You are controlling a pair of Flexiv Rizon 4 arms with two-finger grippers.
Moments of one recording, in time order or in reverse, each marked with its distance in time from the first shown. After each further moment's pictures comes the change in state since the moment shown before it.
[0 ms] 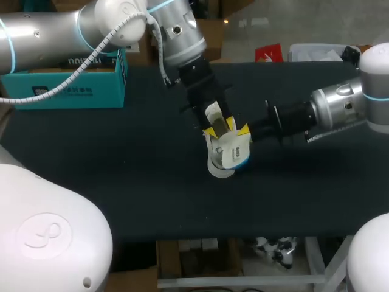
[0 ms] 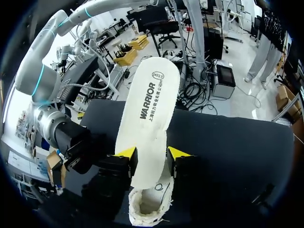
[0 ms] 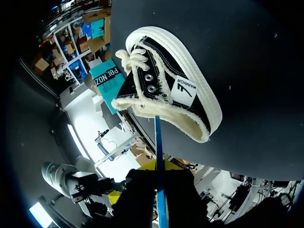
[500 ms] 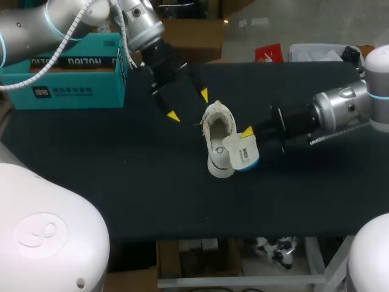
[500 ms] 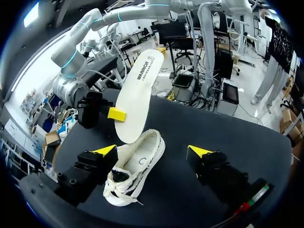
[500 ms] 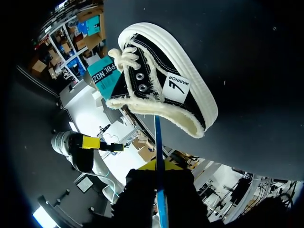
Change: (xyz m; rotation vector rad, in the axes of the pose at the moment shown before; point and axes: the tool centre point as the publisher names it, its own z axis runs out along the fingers) left arm 0.044 0.084 -0.056 0.136 -0.086 -0.198; right arm -0.008 -0.002 -0.007 0.081 0.018 0.031
